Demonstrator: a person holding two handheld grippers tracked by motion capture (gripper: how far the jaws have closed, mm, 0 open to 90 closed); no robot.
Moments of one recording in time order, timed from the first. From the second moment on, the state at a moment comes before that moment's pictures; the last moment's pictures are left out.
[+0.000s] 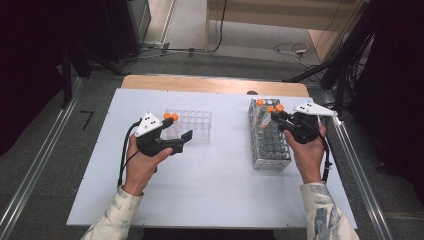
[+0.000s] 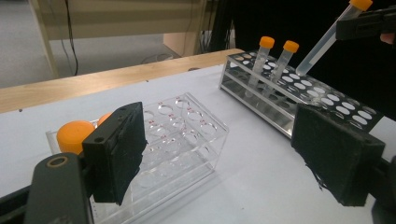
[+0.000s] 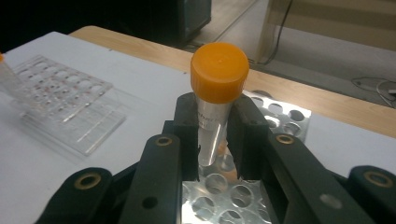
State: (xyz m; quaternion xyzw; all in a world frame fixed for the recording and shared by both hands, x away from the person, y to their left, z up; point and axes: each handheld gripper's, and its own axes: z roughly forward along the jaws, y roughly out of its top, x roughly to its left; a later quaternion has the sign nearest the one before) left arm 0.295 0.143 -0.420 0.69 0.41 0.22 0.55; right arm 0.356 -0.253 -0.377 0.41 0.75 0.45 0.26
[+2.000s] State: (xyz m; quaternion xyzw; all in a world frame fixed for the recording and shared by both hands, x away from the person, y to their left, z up) left arm 0.283 0.125 -0.417 0.73 0.35 0.17 0.56; right arm 0.312 -0.068 -0.417 0.24 0.85 0.45 0.11
